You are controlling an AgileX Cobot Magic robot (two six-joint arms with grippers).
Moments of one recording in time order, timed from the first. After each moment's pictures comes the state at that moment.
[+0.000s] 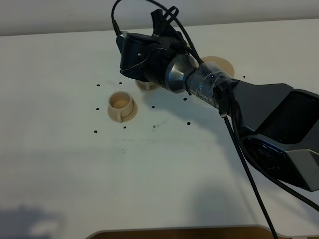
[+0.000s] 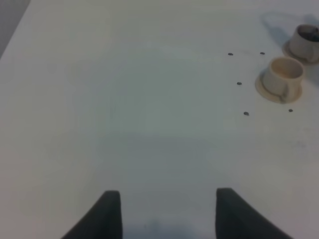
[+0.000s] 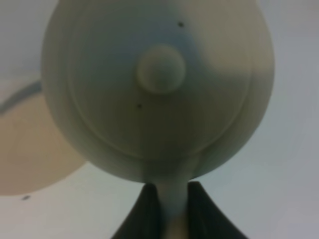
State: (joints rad) left arm -0.02 -0.01 -0.51 0.02 1.04 -0.04; right arm 0.69 2.49 -2.18 -0.94 1.14 -0.67
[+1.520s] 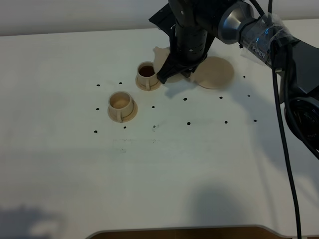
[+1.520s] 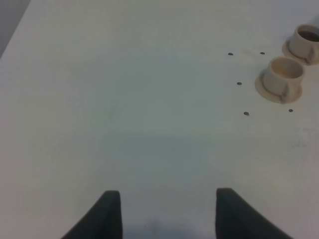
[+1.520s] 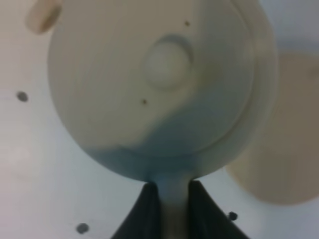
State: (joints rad) left arm -0.02 -0.01 -0.51 0.02 1.04 -0.04; right arm 0.48 2.37 -2.19 -0.11 1.21 -0.15
